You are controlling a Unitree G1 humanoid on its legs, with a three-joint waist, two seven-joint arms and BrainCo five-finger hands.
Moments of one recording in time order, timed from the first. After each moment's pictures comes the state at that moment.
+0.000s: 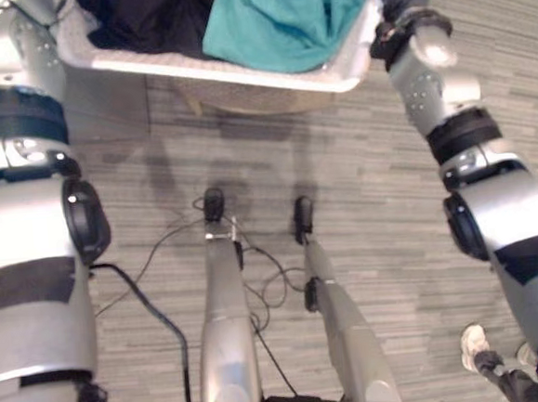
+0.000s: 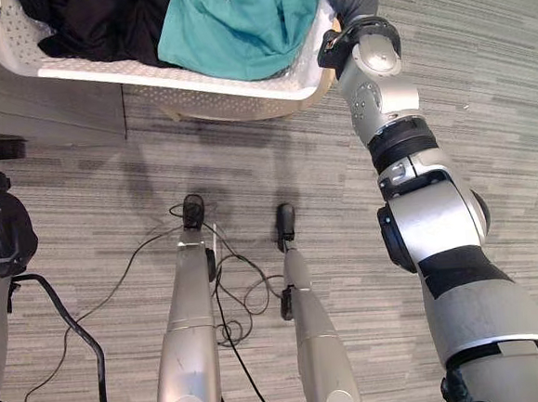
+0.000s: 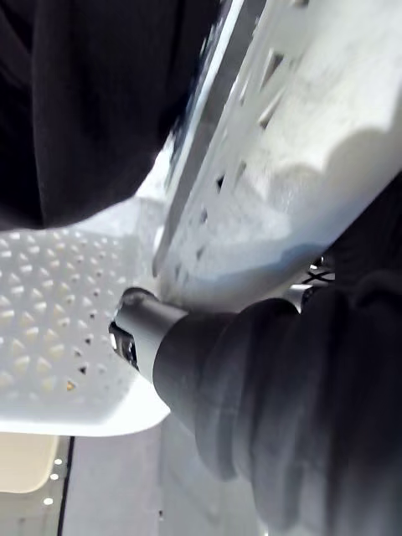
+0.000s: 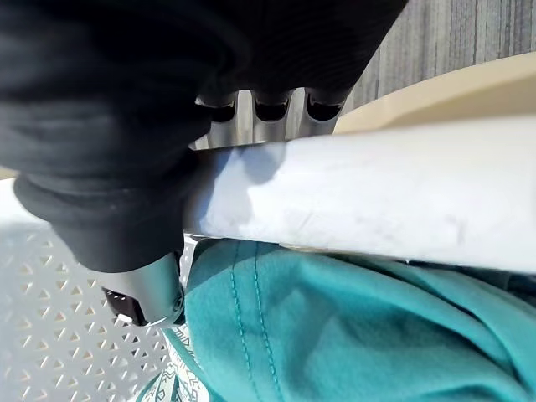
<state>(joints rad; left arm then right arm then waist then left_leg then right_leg) -1.55 0.66 0.06 0.94 -0.36 0.03 0.21 -1.41 -0.41 0.25 0.98 0.70 -0.01 -0.14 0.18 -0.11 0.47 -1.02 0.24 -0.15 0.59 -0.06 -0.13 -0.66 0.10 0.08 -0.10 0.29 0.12</state>
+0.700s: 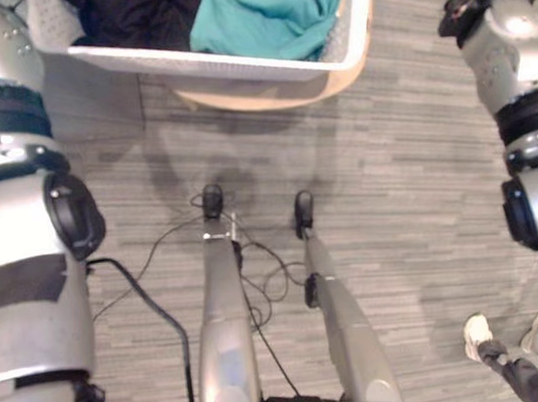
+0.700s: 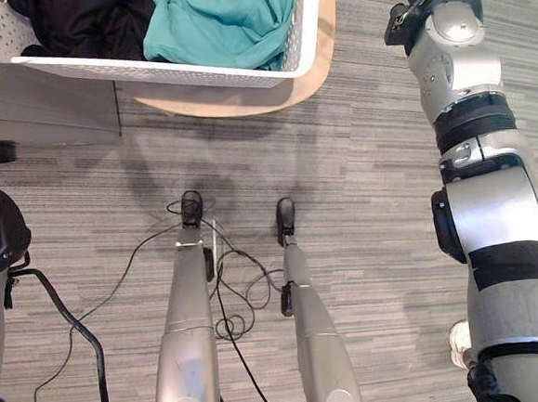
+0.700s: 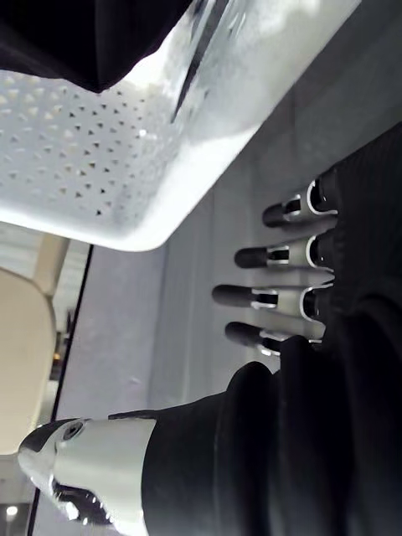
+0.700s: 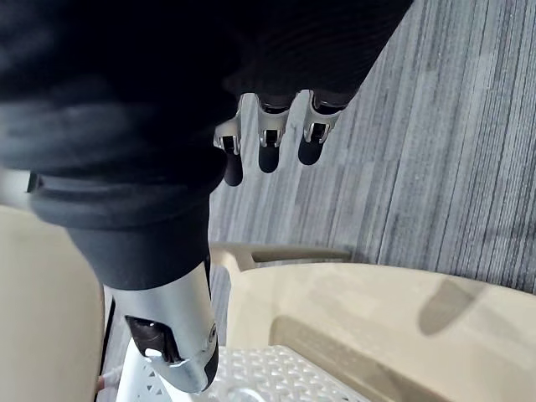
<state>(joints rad) -1.53 0.68 0.17 0.91 -0.39 -0.02 0.20 -1.45 -0.65 0.29 1.00 0.66 0.01 -0.06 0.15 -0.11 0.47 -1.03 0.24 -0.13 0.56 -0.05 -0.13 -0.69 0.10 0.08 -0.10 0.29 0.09</state>
